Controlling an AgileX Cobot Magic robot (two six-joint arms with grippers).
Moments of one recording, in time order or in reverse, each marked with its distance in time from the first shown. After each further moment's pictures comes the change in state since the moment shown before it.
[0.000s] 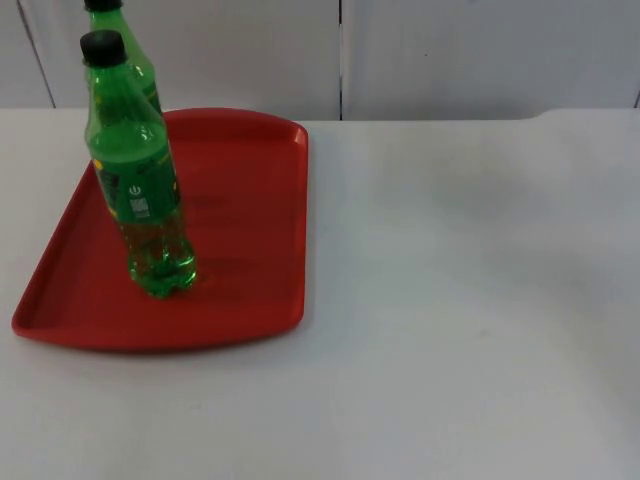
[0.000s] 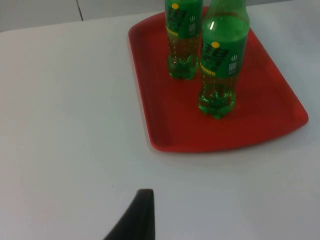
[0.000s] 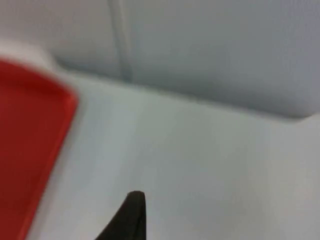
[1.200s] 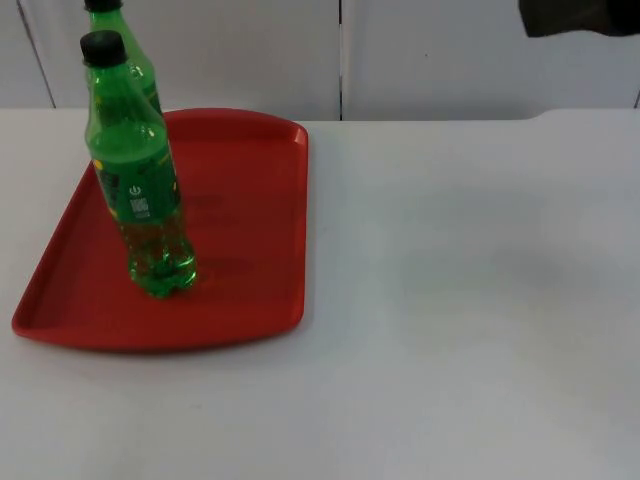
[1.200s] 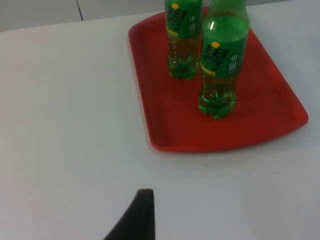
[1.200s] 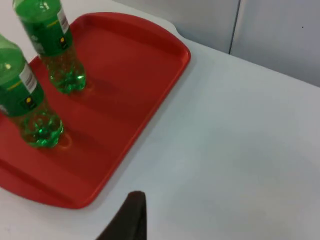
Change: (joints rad) right arm 0.065 -0.603 0.610 0.331 -0.167 -0.383; left arm 0.000 0.000 0.000 0.000 0.000 0.000
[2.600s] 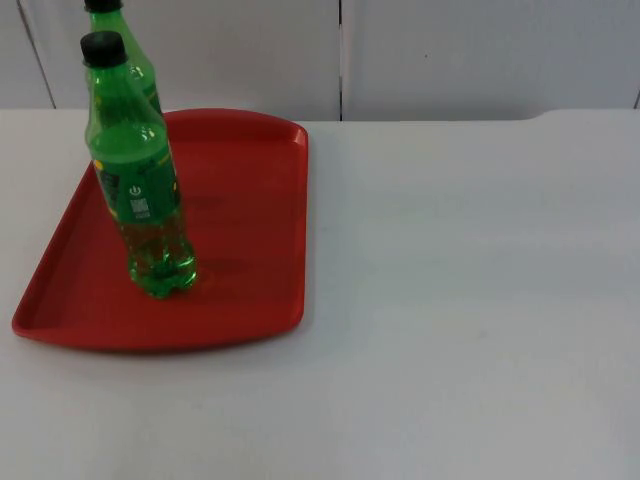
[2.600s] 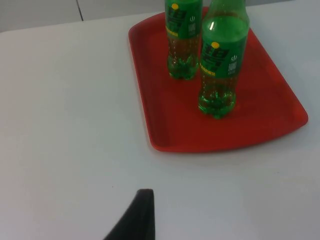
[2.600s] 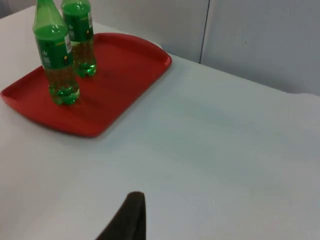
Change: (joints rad) right arm 0.000 -1.144 0.378 -0.073 0.548 0.000; left arm 0.000 0.000 0.000 0.000 0.000 0.000
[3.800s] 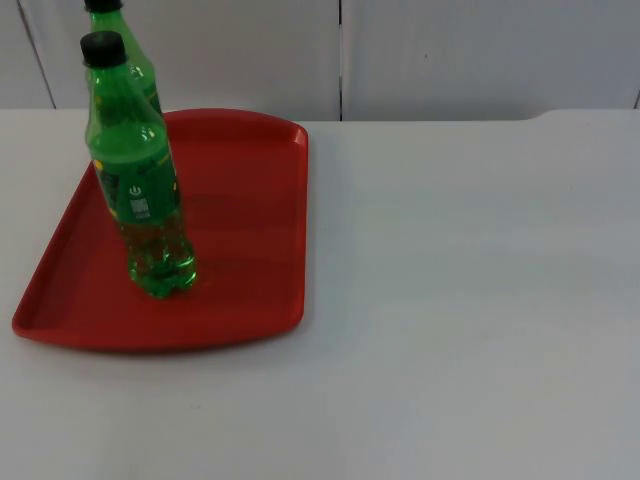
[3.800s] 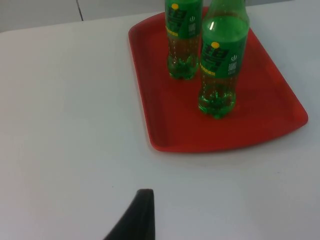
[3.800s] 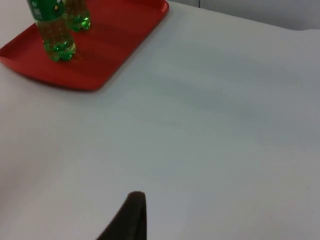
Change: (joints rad) right arm 0.000 -0.123 0.057 -0.013 0.171 0.082; left arm 0.000 0.000 0.000 0.000 0.000 0.000
